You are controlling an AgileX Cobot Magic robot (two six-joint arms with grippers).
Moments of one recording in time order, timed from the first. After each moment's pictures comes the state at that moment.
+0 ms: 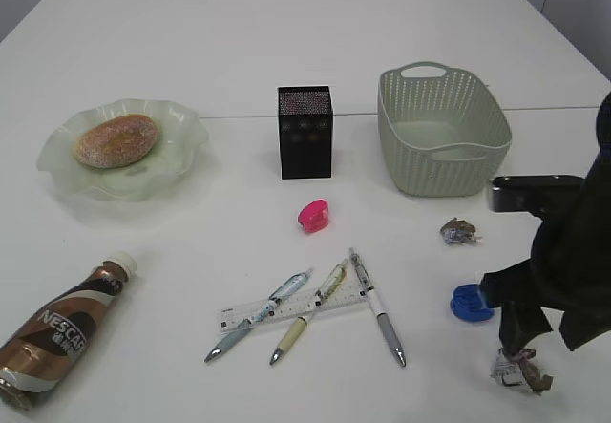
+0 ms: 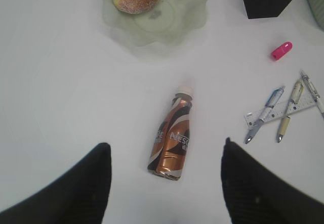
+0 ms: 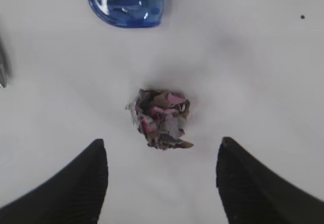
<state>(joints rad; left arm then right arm) -0.07 0.92 -1.23 -0.10 1.26 -0.05 0.22 1.64 -0.87 0.09 0.87 0.10</state>
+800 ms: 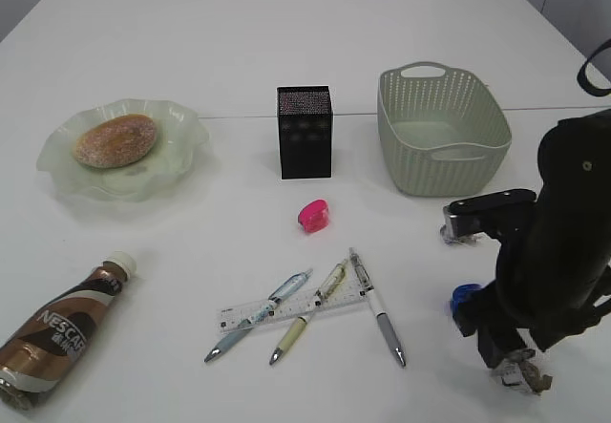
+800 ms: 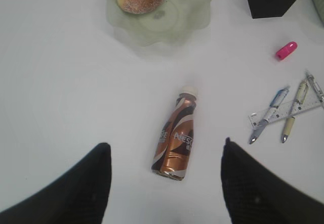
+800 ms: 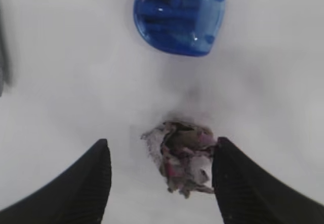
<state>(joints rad) -0.07 0.92 -1.23 -0.09 1.26 -0.05 0.31 1.74 -0.87 0.03 0.77 0.08</state>
